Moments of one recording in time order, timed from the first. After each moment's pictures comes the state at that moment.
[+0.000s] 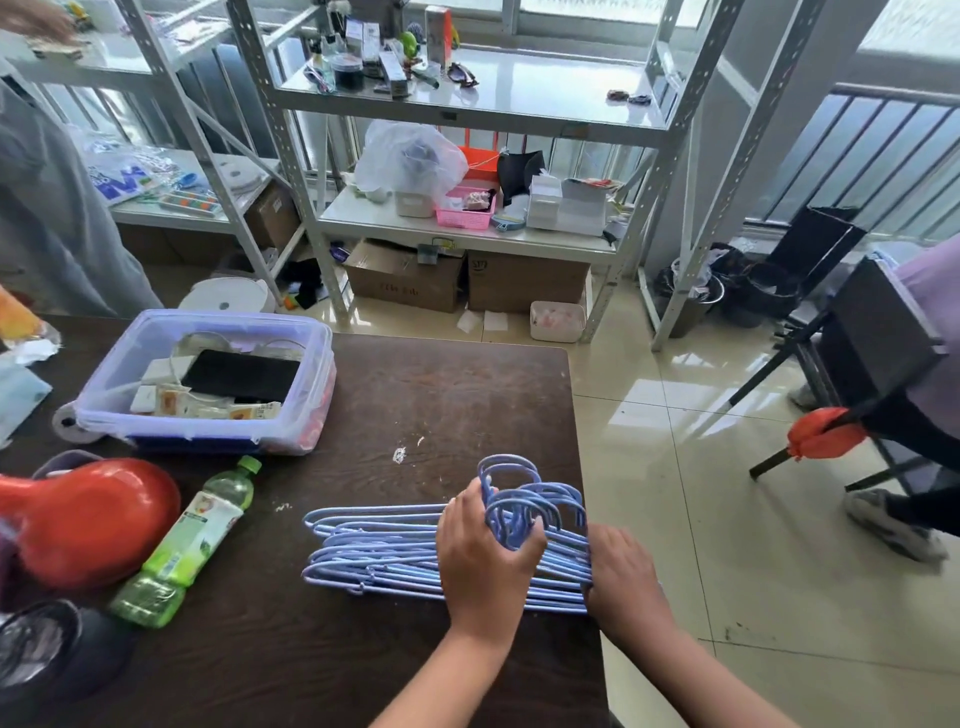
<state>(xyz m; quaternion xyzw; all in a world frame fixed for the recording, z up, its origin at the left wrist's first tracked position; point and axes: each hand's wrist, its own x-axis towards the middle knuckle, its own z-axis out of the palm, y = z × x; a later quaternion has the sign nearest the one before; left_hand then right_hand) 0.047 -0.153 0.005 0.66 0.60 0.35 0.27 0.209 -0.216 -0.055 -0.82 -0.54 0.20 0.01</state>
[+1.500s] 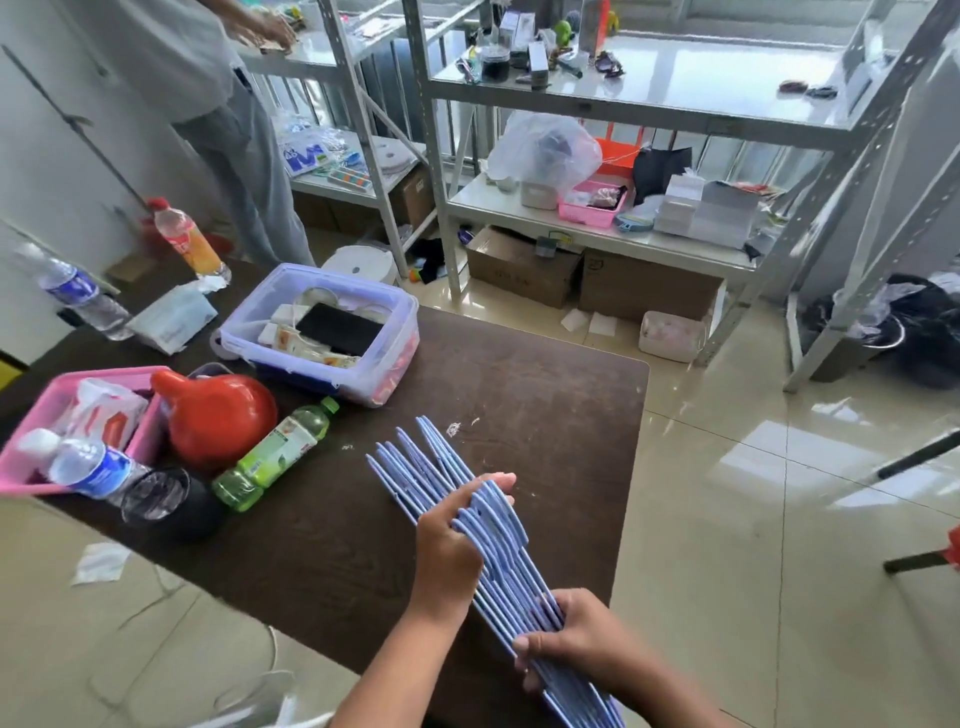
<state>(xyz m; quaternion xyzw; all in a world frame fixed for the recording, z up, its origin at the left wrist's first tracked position) 0.038 -0.162 0.026 0.49 0.54 0.50 0.46 0.213 -0.215 -0.029 -0.51 -0.42 0.74 0.15</state>
